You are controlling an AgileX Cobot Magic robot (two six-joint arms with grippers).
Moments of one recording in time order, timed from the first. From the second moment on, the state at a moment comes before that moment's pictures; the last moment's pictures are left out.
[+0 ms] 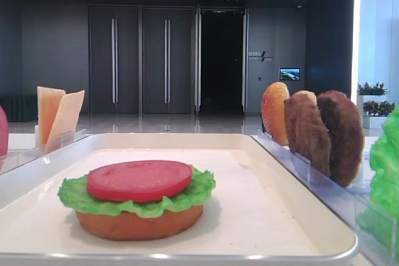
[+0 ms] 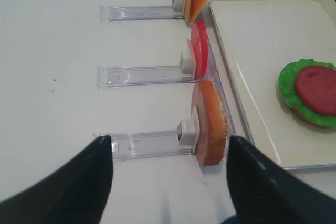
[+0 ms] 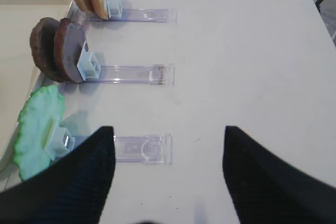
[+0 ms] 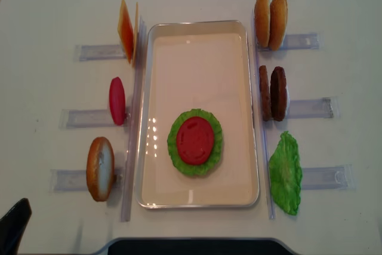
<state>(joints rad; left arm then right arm) 0.00 -0.02 -0.47 -0.08 1.11 0.03 0.07 -0.01 -0.50 0.06 1.14 -0.04</state>
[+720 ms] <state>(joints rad) 0.00 -0.02 -0.47 -0.08 1.11 0.03 0.07 -0.01 -0.50 0.06 1.14 -0.04</state>
